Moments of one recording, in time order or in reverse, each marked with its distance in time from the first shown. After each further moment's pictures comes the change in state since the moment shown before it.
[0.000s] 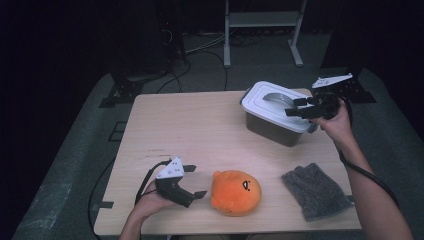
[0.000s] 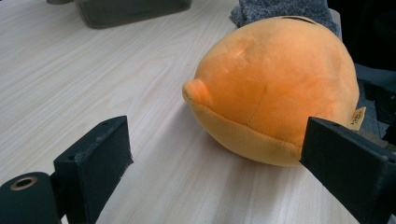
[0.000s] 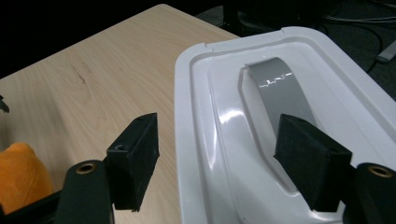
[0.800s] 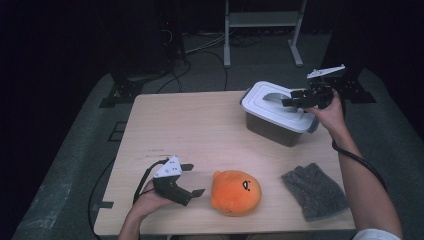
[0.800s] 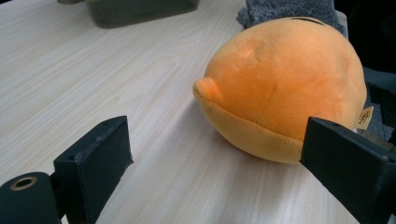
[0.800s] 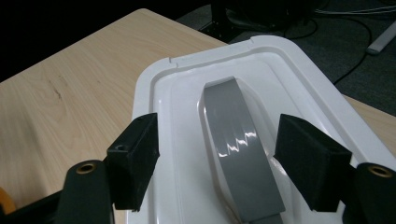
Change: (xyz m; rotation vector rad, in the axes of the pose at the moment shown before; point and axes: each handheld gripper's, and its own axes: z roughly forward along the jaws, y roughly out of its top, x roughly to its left) left arm 0.005 -0.001 -0.005 -0.013 0.015 -0.016; right arm -0.030 0.016 0.022 0.012 -0.028 0.047
